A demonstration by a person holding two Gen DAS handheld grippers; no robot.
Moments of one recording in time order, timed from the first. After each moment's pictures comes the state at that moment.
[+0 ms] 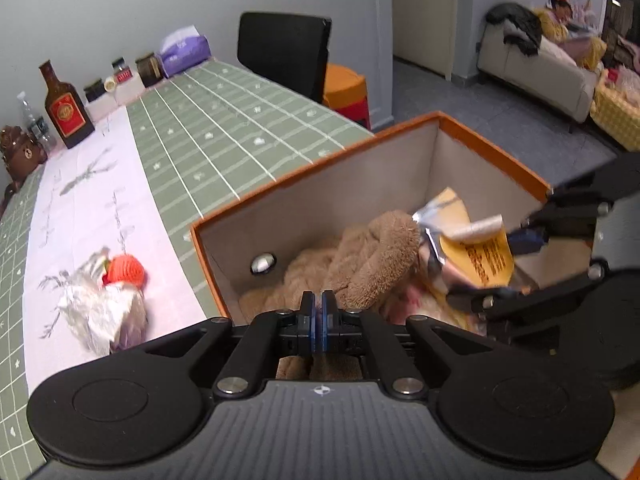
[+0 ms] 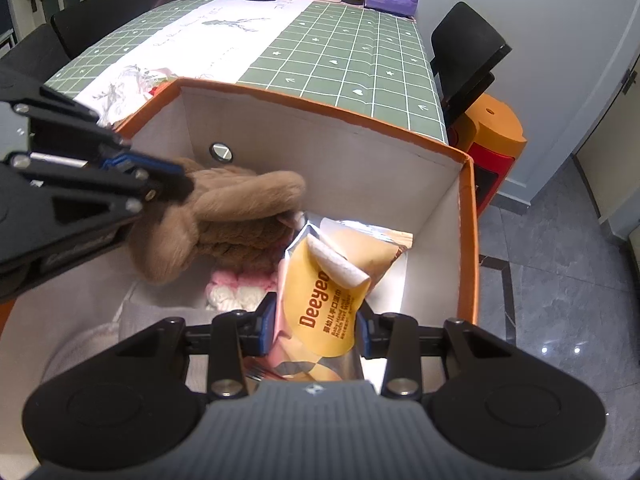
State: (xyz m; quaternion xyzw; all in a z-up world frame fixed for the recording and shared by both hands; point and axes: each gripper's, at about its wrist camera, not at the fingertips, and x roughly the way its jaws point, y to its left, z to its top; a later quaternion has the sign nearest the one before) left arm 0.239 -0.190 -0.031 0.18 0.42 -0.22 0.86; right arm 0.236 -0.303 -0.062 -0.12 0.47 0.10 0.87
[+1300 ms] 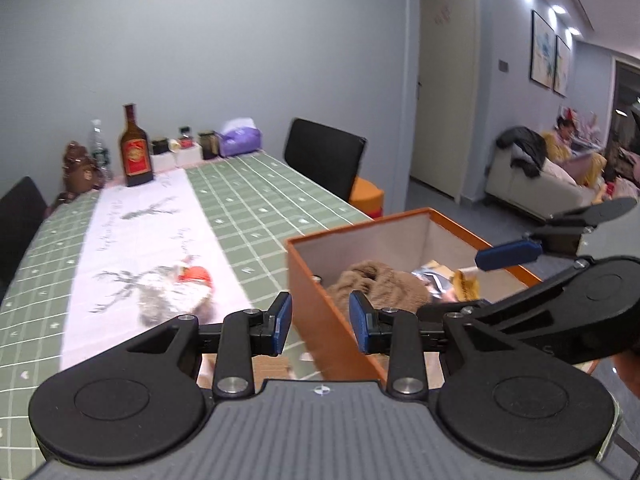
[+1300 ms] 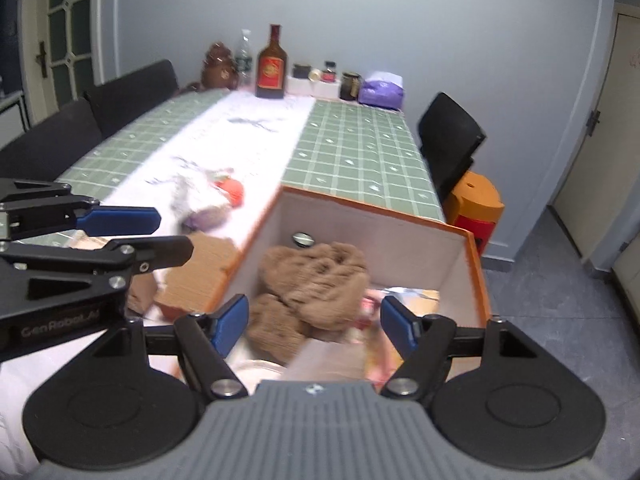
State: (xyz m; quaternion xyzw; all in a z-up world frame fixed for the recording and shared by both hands) left arm 0.140 -0.086 0.021 0.05 0.26 -0.20 0.94; right arm 0.142 -0.235 0.008 -0.08 0.34 0.09 0.93
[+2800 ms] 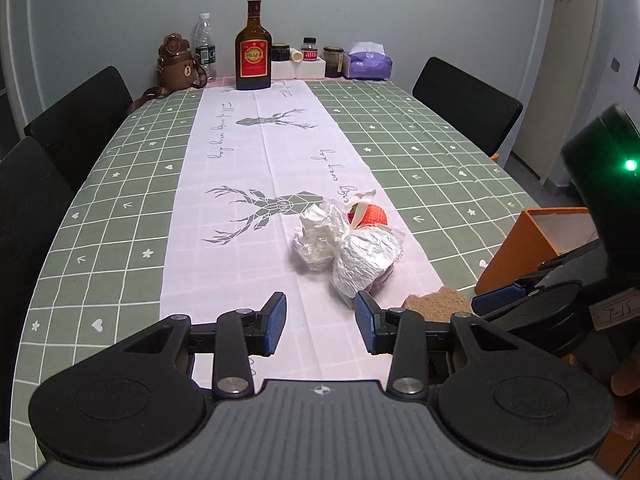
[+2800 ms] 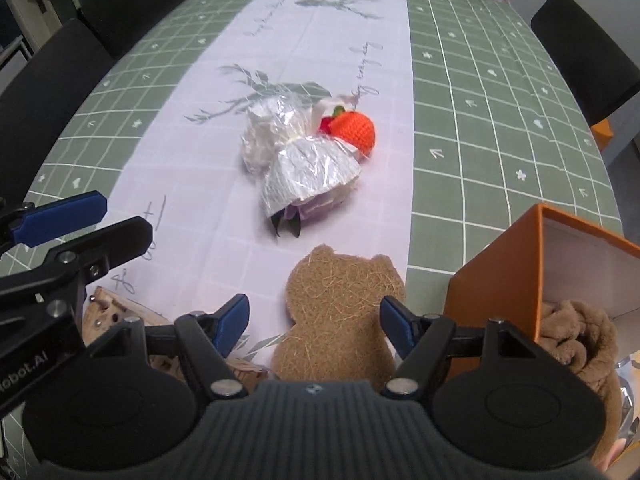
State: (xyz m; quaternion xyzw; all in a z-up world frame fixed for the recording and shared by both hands) left arm 0.256 0.038 -0.017 0.00 0.39 -0.08 0.92; right arm 0.319 -0.085 -0.069 -0.06 0.54 0.14 0.83
